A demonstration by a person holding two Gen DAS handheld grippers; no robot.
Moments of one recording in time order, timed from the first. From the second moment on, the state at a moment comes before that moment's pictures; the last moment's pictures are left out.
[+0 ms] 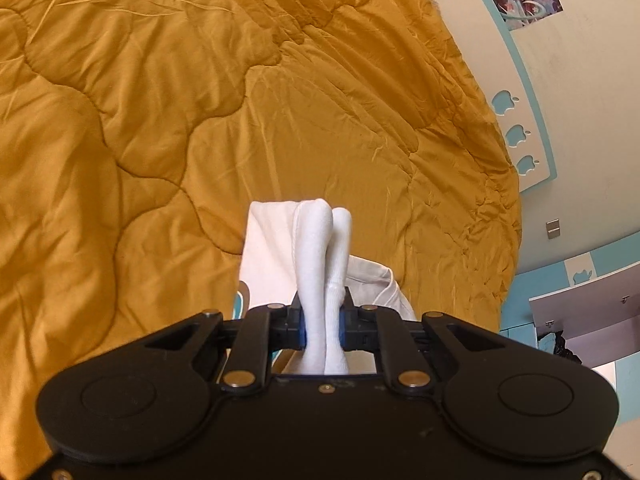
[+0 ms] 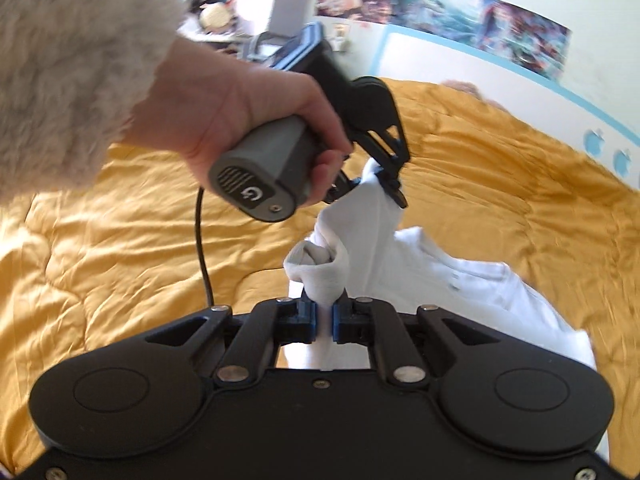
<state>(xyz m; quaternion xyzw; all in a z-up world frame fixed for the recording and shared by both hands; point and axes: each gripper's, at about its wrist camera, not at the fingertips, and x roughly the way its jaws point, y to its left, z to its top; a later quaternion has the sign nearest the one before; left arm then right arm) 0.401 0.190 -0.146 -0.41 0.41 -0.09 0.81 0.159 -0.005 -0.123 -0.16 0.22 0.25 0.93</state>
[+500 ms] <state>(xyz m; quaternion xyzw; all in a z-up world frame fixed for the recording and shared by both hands) 0.436 0.007 -0.117 -0.32 0.41 -0.15 0.84 0.168 -0.166 -0.109 -0.04 0.23 0.13 0.96</state>
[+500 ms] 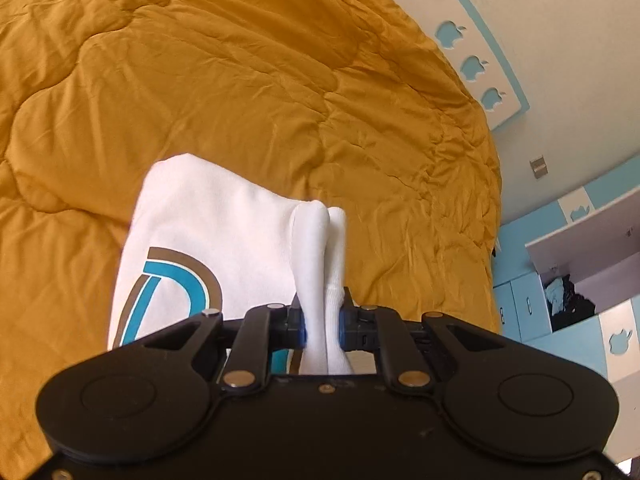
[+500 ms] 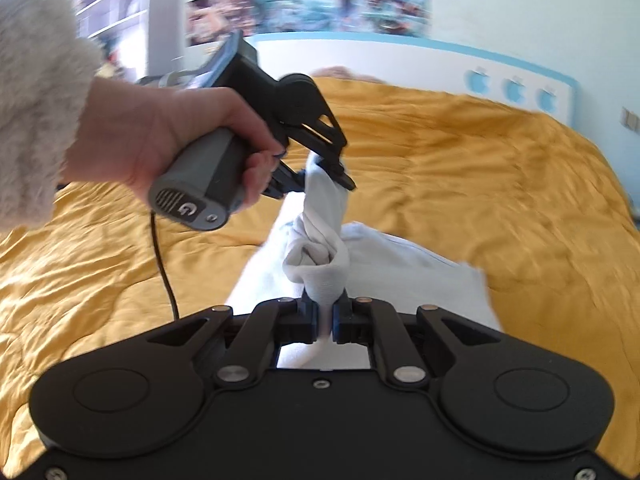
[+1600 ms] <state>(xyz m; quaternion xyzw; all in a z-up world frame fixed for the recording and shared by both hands) 0.474 -0.165 -0.196 -0.22 0.47 -0.15 0.84 0.200 -0.330 -0.220 0.14 0.33 -0.01 0.93</state>
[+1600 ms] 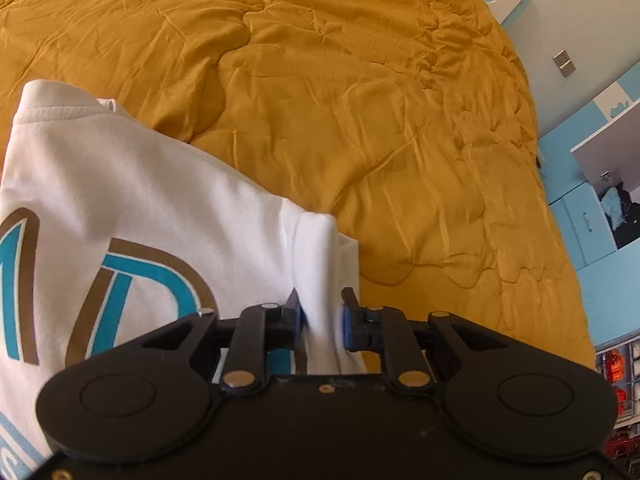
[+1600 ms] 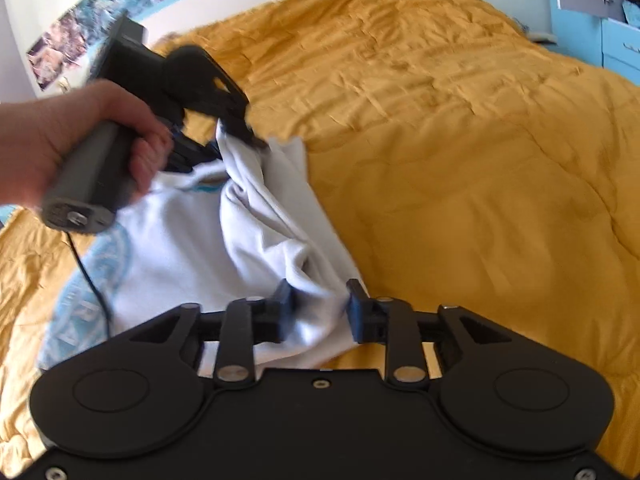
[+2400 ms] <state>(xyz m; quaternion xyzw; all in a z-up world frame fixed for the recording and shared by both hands) 0.174 -0.009 -0.192 -0.12 0.38 -0.15 0.91 0.383 -0.366 -0.194 0.26 0.32 0.13 0.90</state>
